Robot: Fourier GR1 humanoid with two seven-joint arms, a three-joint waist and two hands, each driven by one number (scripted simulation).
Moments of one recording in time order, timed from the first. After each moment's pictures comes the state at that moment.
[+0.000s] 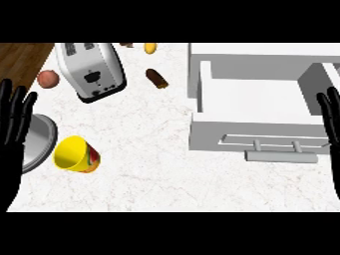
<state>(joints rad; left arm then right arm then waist) 0.01 0.12 0.01 -2.10 0.02 -0.01 0.00 0.02 -0.13 0.00 -2.10 0.00 0.00 -0.01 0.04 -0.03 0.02</state>
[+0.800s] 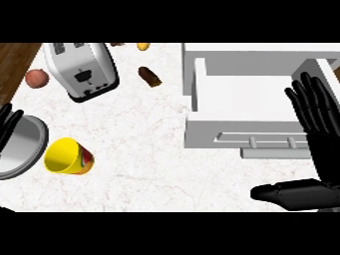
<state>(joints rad) 0.08 0.29 0.26 -1.84 0.55 -0.37 0.03 -0.07 -0.15 0.02 -2.01 -0.07 0.09 0.09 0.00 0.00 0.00</state>
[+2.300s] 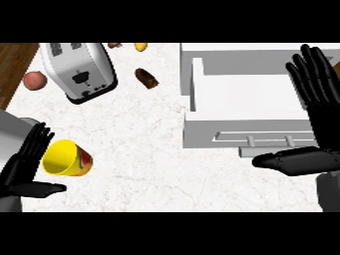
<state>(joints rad) -0.18 0.34 0.29 -0.72 0.05 -0.45 -0.67 -0.25 -0.16 -0.07 -1.87 -0.08 0.14 0.10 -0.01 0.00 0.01</state>
